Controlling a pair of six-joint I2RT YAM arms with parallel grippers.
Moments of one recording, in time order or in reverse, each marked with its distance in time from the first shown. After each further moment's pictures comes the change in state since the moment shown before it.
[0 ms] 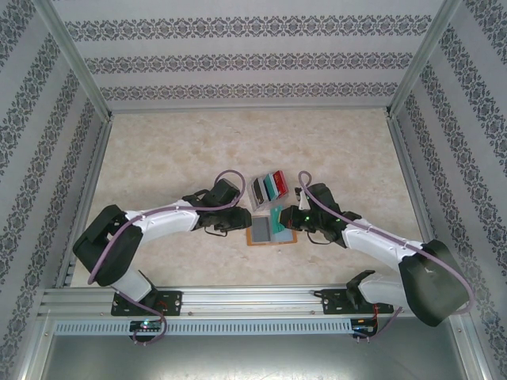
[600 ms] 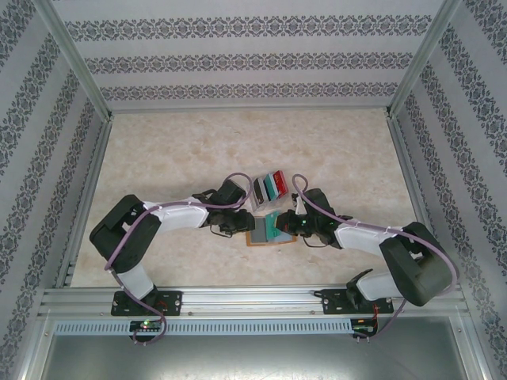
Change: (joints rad) left arm -0.001 0.127 0.039 0.036 0.085 0.000; right arm 0.003 0.142 -0.069 0.200 -0.071 0.070
